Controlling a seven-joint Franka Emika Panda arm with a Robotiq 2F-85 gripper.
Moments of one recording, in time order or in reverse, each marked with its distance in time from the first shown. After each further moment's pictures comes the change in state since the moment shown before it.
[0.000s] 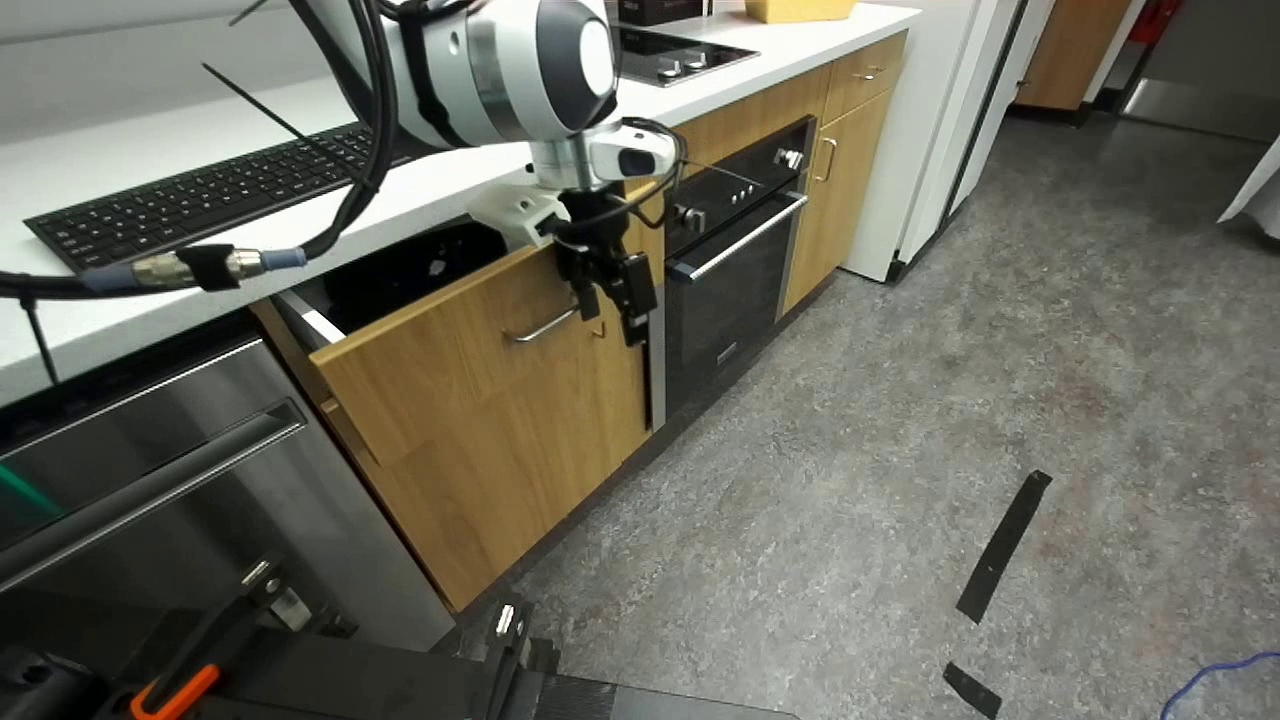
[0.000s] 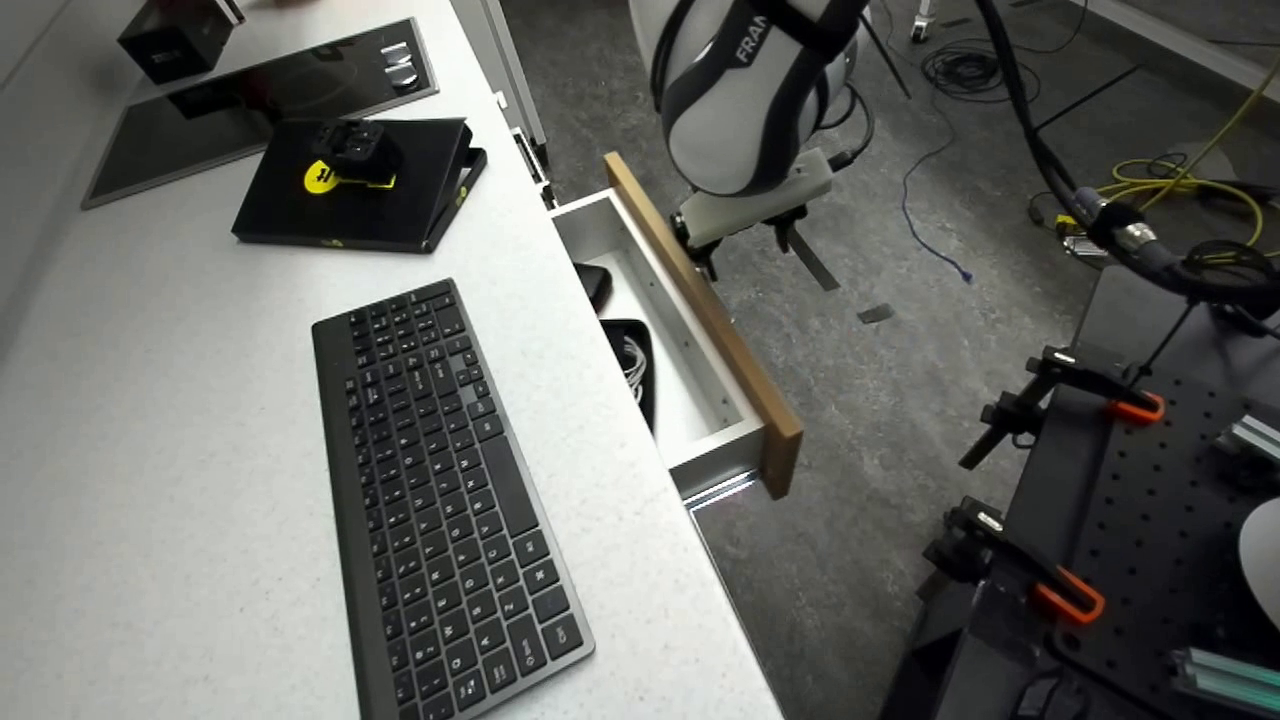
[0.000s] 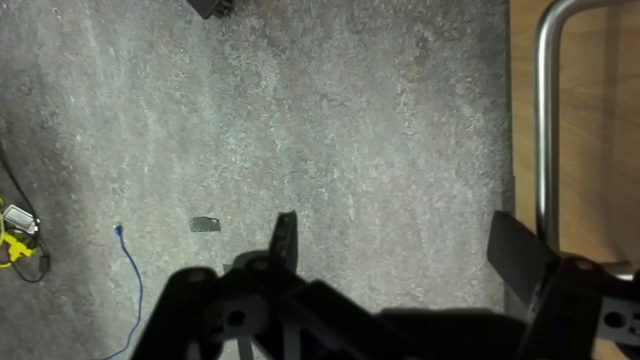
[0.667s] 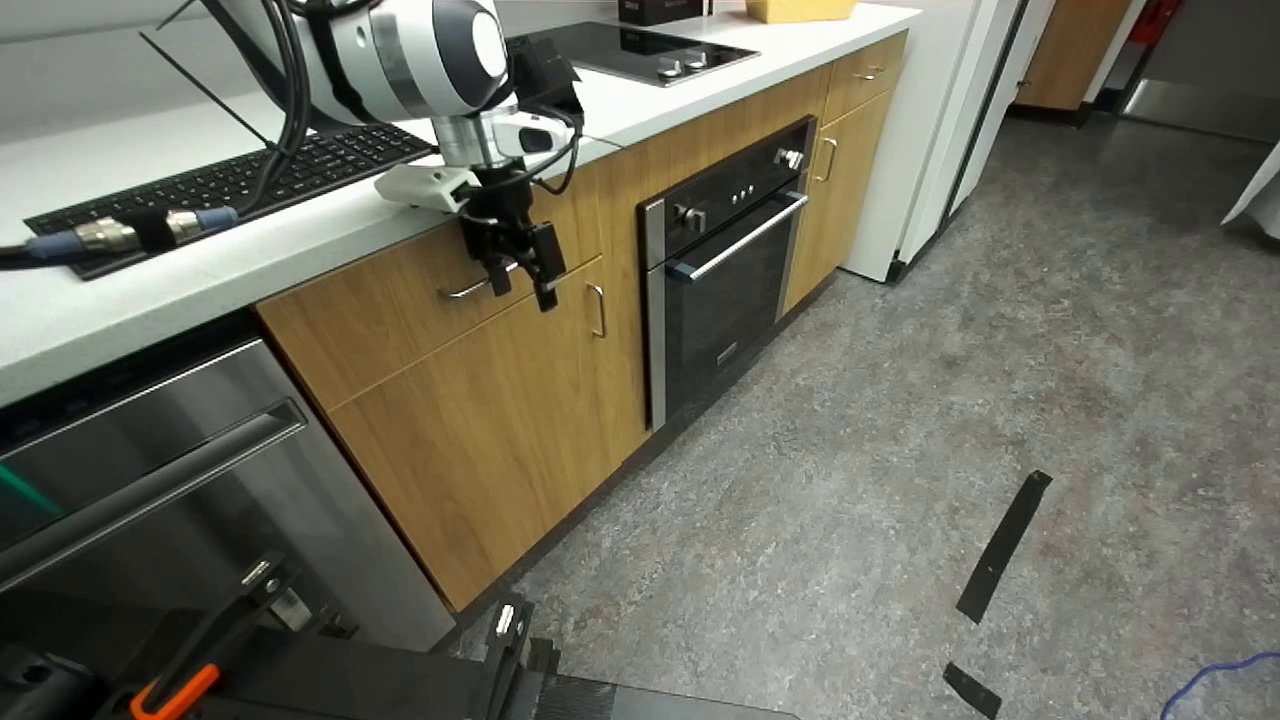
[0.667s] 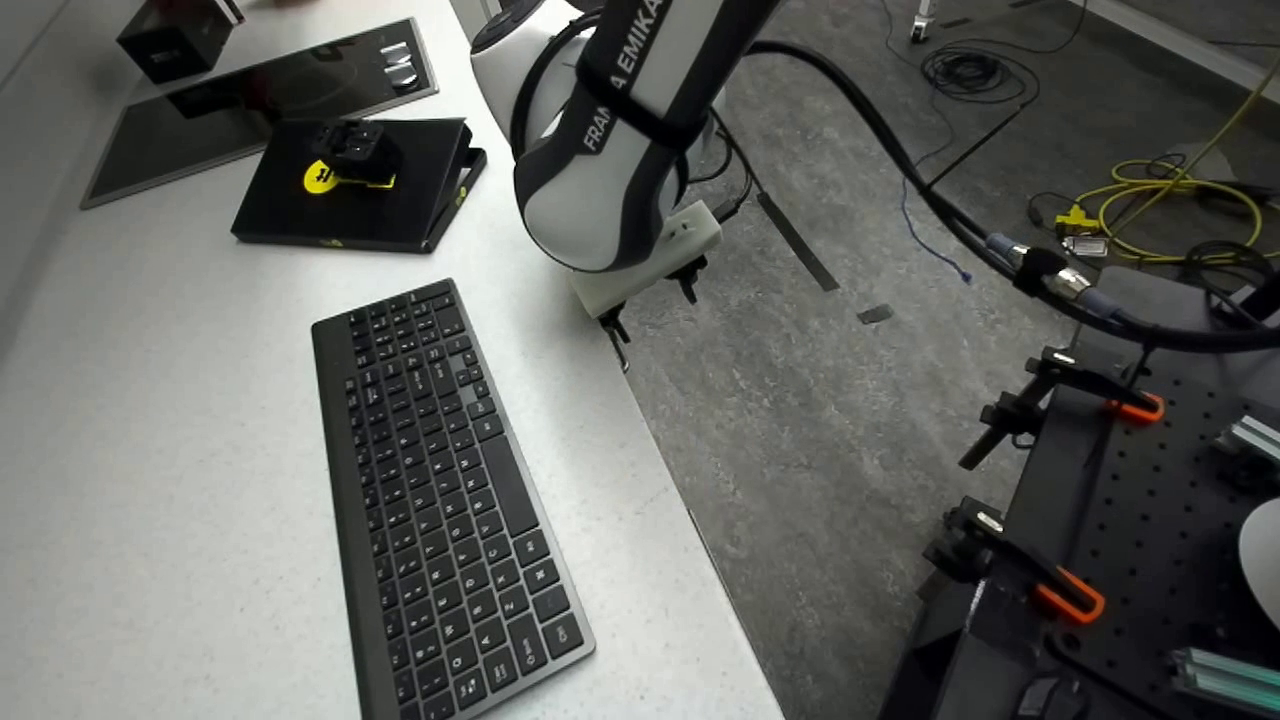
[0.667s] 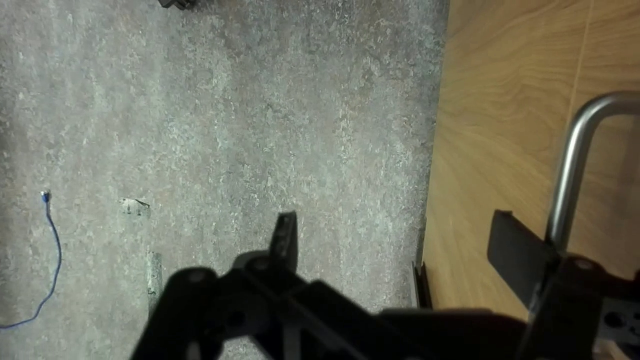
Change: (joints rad) arm 0.144 0.116 0.053 0.211 0.044 -0.127 -0.049
